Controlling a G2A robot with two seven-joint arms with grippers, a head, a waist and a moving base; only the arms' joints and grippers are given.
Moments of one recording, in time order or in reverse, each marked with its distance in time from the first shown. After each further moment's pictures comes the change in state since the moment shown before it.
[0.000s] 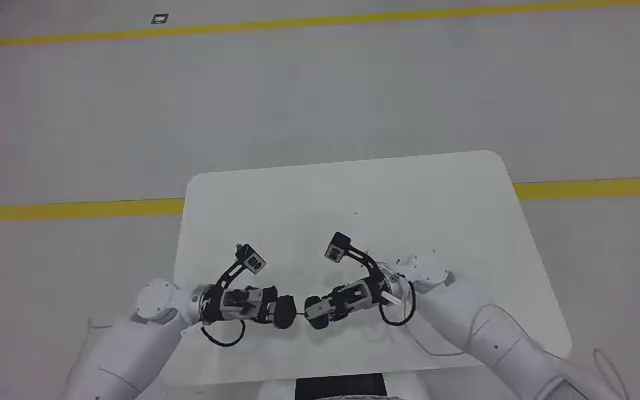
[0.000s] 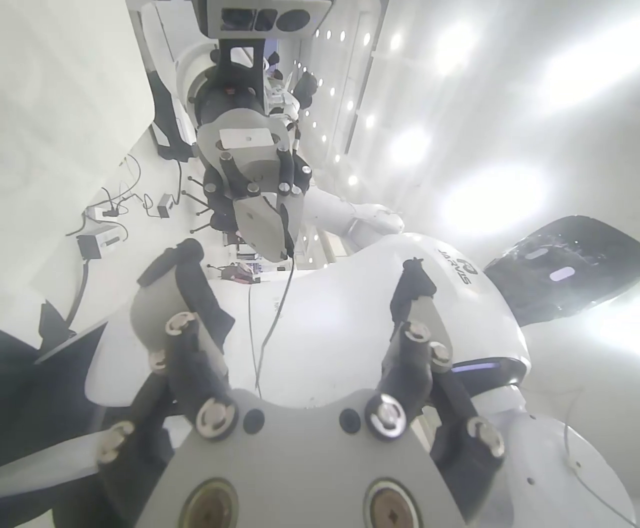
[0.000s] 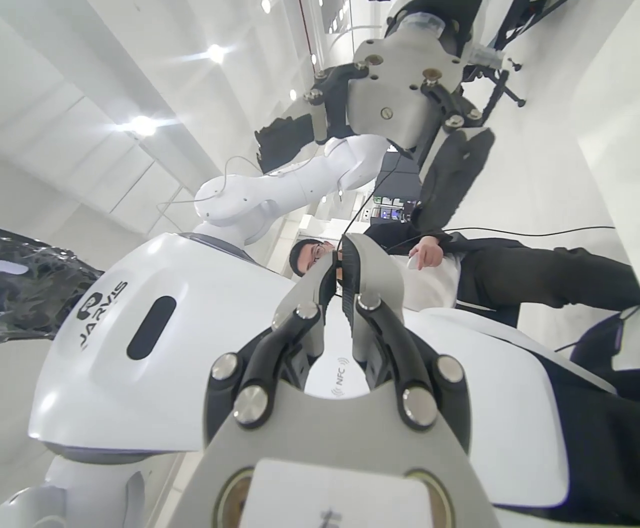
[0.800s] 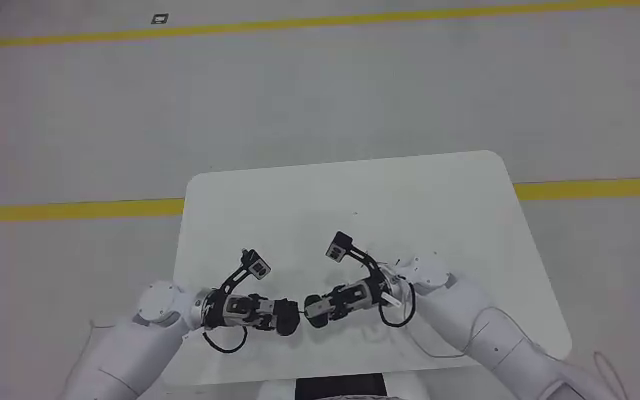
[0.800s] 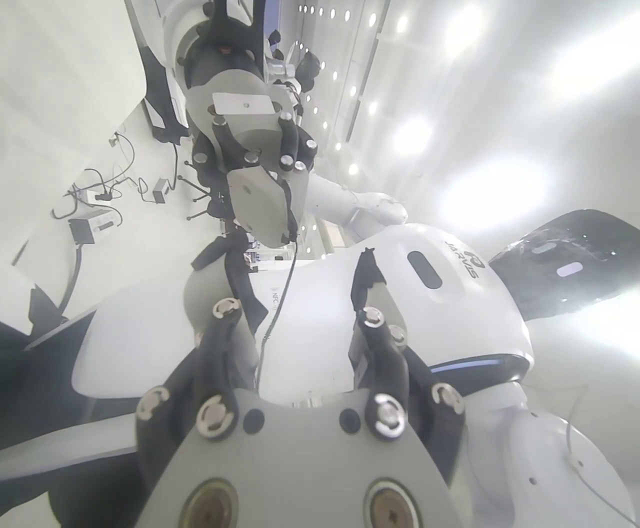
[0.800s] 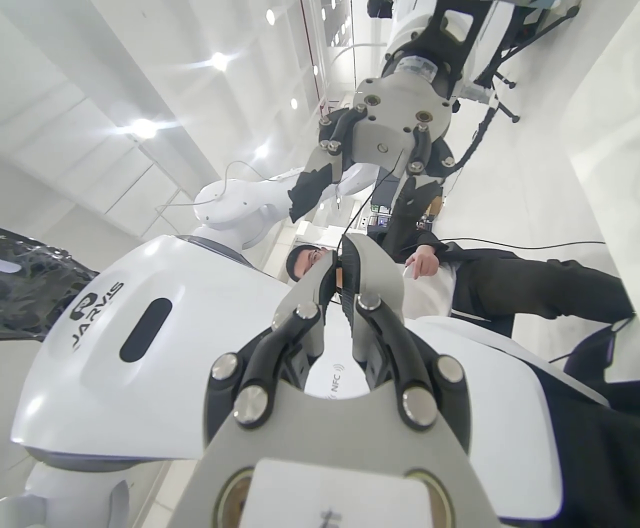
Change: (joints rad) left arm -0.009 0.028 0.051 -0.025 -0.022 -0.006 0.000; right arm -0.013 -0.003 0.009 -0.001 -0.009 -0.019 -0.012
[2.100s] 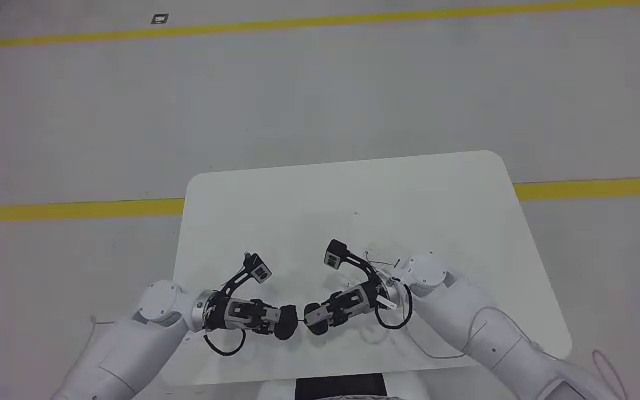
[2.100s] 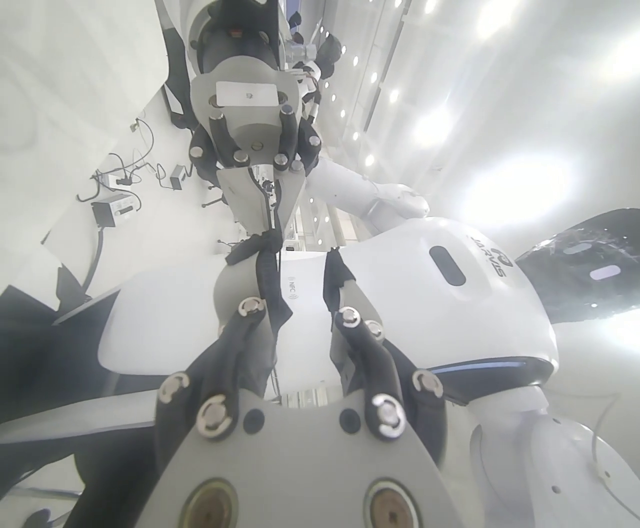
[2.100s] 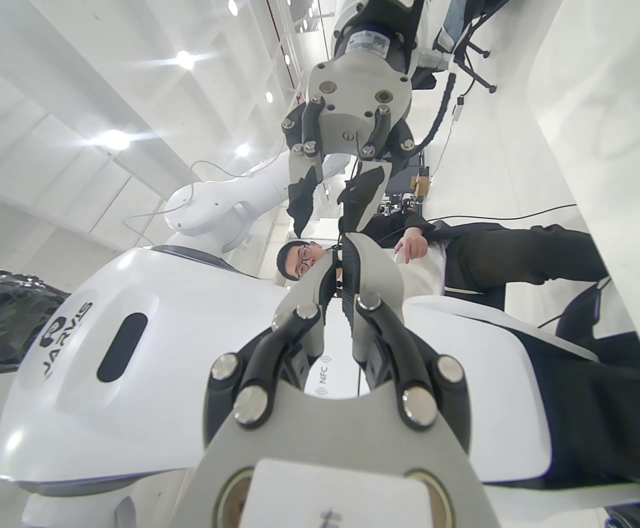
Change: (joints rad) left arm -0.032 0.029 0.053 0.013 0.043 -0.016 0.003; right arm 0.008 0.000 -0.017 0.014 -0.062 0.070 0.008
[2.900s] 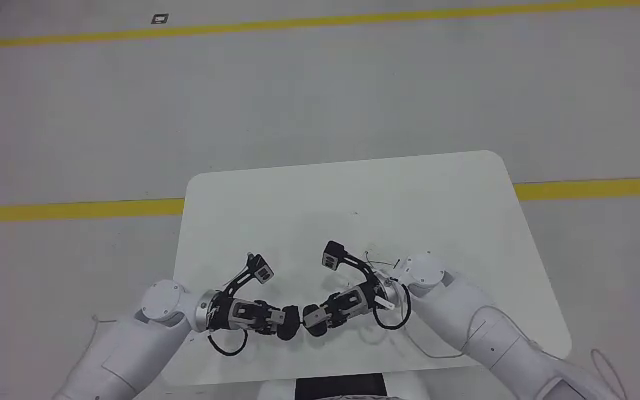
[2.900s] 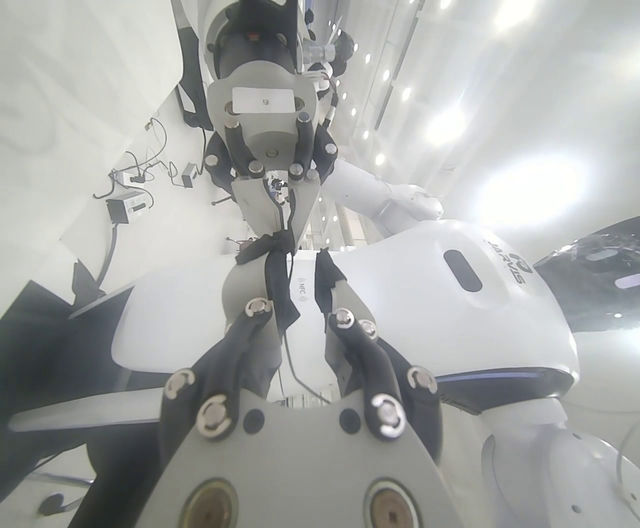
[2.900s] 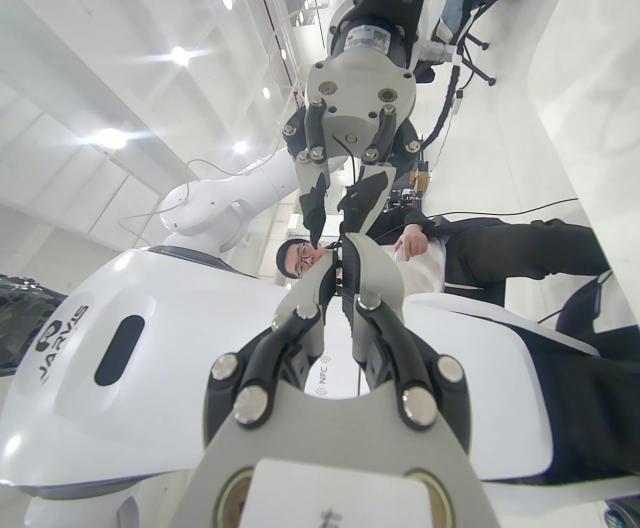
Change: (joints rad) left arm -0.005 -0.005 0.006 -0.006 0.048 0.007 0.020; right arm 0.008 -0.003 -0.010 -0.002 -0.005 0.010 0.003
